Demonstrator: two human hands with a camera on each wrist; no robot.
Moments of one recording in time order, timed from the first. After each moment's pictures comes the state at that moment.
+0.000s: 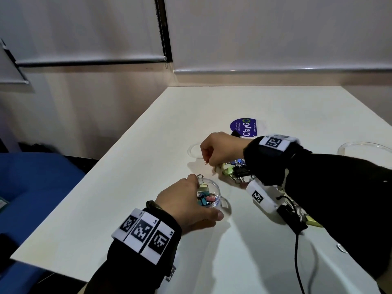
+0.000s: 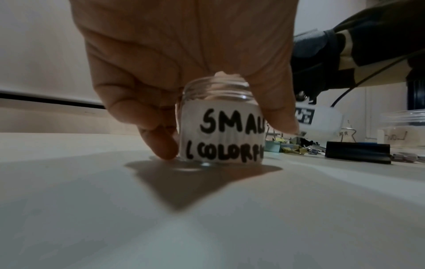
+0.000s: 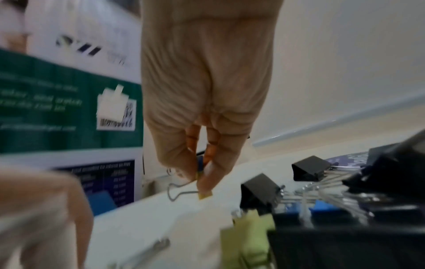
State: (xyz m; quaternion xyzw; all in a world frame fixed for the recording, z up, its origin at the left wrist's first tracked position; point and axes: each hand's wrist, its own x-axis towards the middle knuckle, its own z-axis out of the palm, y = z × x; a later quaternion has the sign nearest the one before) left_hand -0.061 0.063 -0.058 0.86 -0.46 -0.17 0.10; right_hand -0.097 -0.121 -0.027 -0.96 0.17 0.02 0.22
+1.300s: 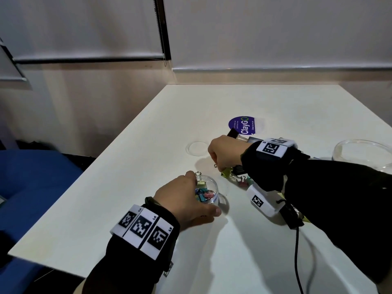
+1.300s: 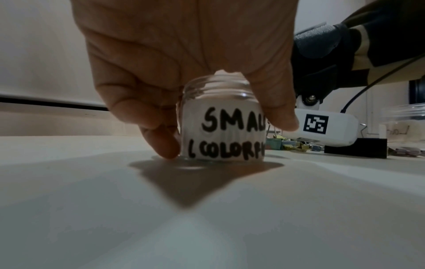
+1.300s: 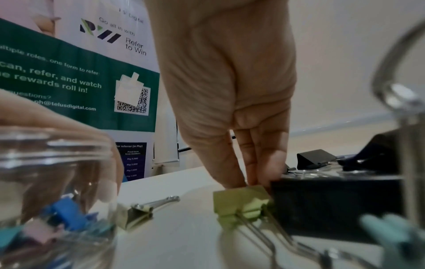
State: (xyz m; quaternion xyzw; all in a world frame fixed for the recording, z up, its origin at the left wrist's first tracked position) left_hand -0.064 0.062 -0.057 0.86 -0.47 -0.16 0.10; right_hand -0.106 -0.114 -0.036 -0.97 0.22 0.09 0.06
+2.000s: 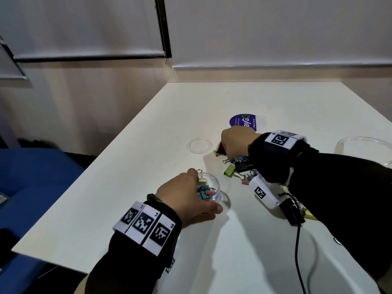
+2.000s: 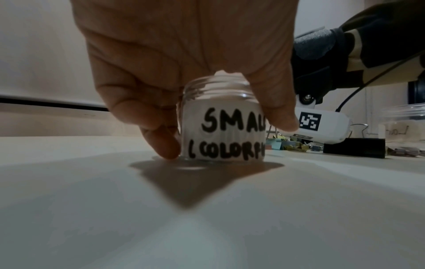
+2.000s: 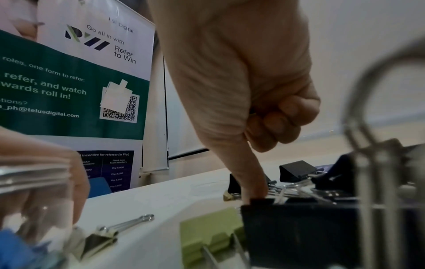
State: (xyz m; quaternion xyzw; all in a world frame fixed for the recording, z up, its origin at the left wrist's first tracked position) left_hand -0.063 0.063 -0.058 0.86 -0.47 -0.16 0.11; right_hand -0.109 -0.128 -0.028 -0.95 0.31 0.09 -0.03
